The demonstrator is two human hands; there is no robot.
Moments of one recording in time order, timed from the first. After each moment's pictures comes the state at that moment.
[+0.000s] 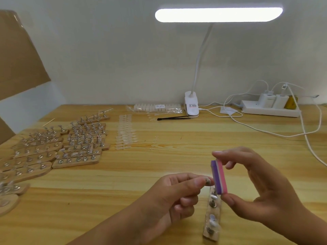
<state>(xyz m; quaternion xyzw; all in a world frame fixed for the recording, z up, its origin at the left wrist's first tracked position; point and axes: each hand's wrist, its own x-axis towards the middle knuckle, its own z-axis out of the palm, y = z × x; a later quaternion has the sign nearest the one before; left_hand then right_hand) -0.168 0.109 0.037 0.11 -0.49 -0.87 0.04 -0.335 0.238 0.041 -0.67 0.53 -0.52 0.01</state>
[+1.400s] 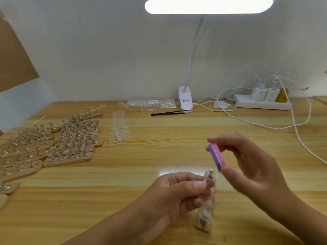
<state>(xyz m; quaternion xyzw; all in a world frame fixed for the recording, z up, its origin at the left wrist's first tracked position) -0.170 0.122 0.036 0.12 -0.50 -0.86 0.06 -0.339 0.235 0.040 -0.60 0.54 -0.58 0.07</state>
